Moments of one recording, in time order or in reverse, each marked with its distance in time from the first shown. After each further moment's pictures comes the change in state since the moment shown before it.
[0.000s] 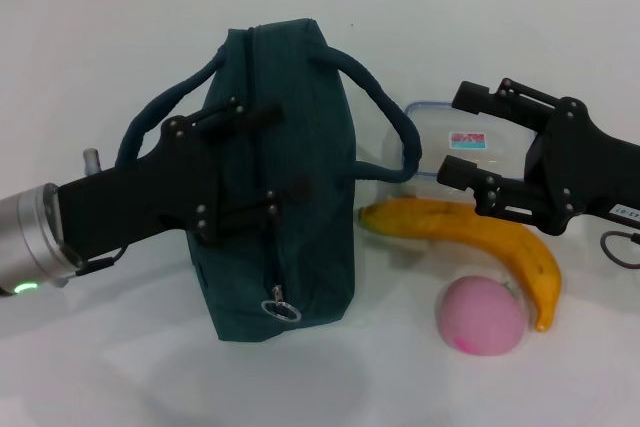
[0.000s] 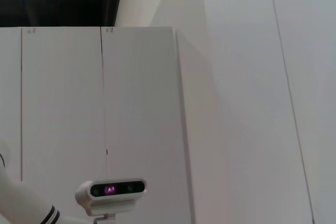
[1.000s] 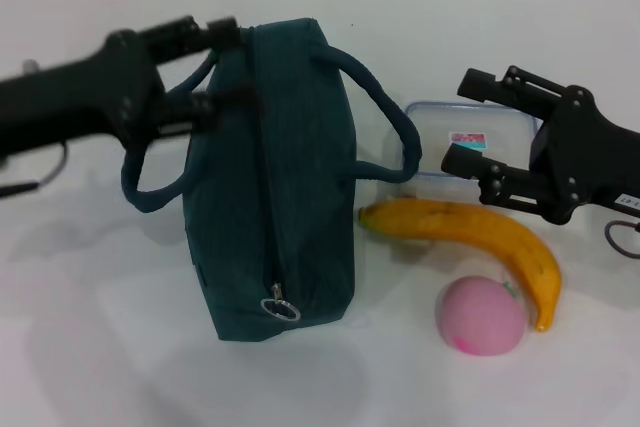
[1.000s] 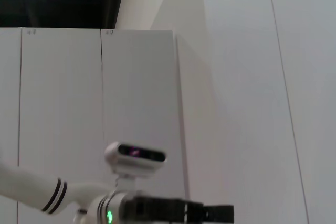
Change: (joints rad) left arm 0.028 0.085 -0.135 0.367 0.121 -0.024 -0.586; right arm 0.003 -0.005 0.004 -0.011 0.012 0.000 -0.004
